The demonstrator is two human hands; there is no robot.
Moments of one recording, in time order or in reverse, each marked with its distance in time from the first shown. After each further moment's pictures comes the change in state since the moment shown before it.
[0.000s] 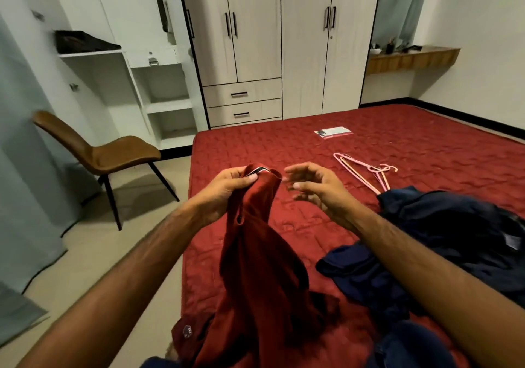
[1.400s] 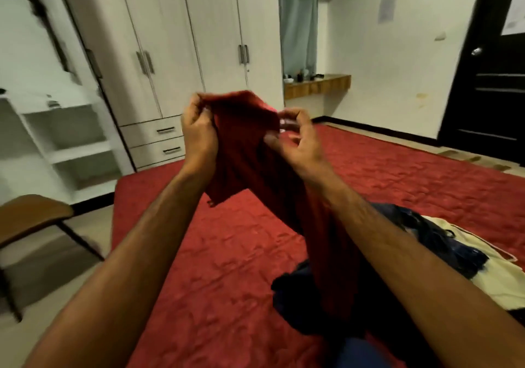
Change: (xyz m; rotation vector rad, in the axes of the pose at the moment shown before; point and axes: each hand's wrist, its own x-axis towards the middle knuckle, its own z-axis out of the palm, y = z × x) left_hand 0.144 0.119 0.136 0.018 0.339 0.720; right_hand -0.010 -0.120 -0.102 -0.462 0.602 -0.494
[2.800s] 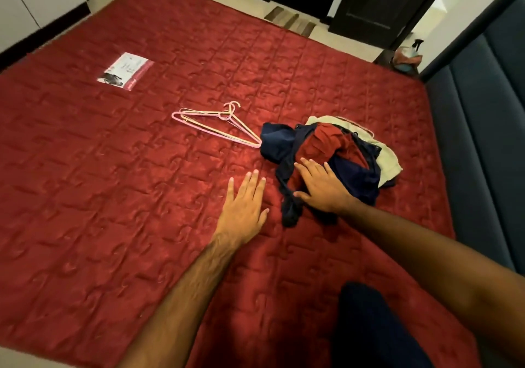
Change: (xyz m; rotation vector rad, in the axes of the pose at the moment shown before) left_hand 0.062 -0.256 -0.110 0.793 -1.460 0.336; right_hand 0.019 0.108 0.101 -1.411 -0.562 1.084
